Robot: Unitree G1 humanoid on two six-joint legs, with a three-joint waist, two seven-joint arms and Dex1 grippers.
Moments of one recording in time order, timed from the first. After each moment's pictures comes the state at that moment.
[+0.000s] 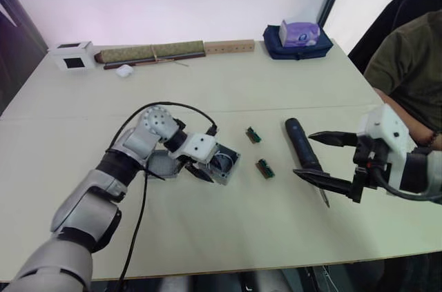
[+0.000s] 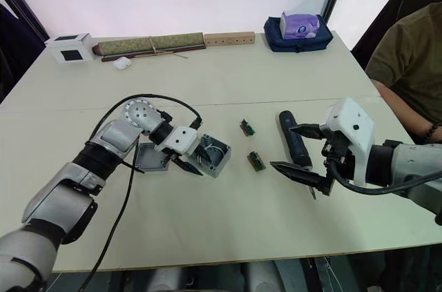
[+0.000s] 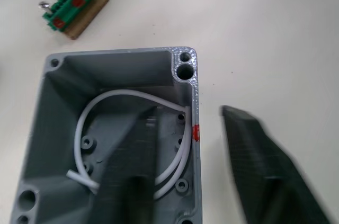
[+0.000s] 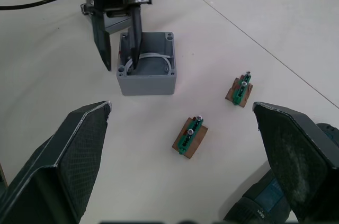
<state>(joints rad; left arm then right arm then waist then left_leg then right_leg) -0.90 0.55 -0.47 0.43 -0.09 -0.12 -1.61 -0.08 -1.10 -0.52 -0.75 1.04 1.00 0.69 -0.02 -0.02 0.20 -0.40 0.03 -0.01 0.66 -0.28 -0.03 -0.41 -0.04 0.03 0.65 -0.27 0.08</state>
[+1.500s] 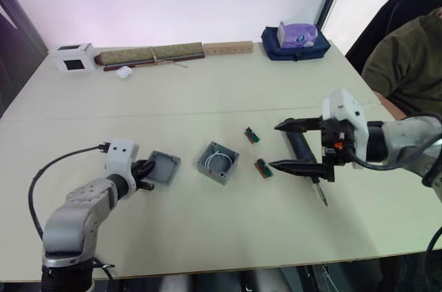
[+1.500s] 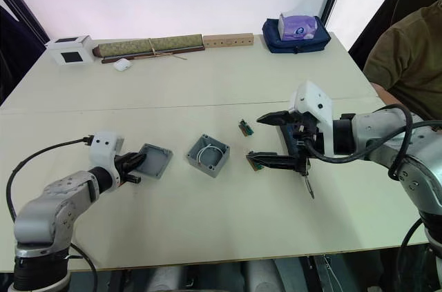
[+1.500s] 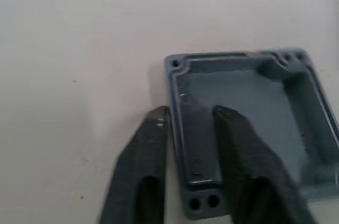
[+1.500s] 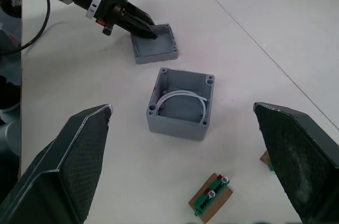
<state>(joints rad) -0.13 0.38 0.27 -0.49 -0.27 1.12 -0.36 -0.45 -1.05 -0.11 -0.53 0.87 0.87 0.92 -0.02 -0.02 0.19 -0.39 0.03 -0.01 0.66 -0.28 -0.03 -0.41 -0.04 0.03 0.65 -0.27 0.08</state>
